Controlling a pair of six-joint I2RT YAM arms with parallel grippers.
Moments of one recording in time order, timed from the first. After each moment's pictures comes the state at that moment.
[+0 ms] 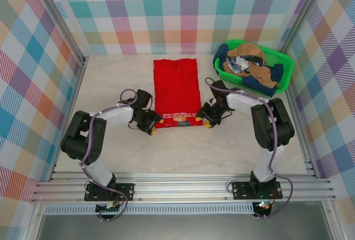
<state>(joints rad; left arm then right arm) -0.39 1.71 0.95 -0.47 0.36 -1.25 0.39 1.87 1.17 -0.66 -0.53 0.86</state>
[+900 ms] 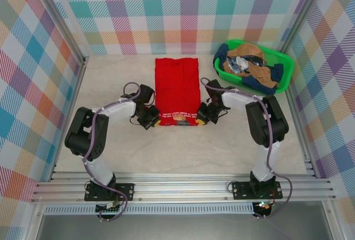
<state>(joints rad) -0.40 1.73 1.06 -0.59 0.30 -1.11 0.44 1.91 1.21 -0.67 -0.50 0.88</state>
